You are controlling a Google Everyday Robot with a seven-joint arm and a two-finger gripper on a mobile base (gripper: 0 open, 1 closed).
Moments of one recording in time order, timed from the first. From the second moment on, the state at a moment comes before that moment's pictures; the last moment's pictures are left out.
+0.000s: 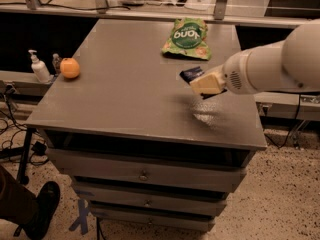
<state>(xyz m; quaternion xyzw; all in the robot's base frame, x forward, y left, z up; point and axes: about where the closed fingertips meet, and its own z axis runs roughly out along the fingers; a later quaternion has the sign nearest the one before) 0.562 -0.120 0.902 -0.30 0.85 0.10 0.43</state>
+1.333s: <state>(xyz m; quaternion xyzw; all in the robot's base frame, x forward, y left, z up) 0.603 -0.155 0.921 -0.32 0.82 0.07 0.47</state>
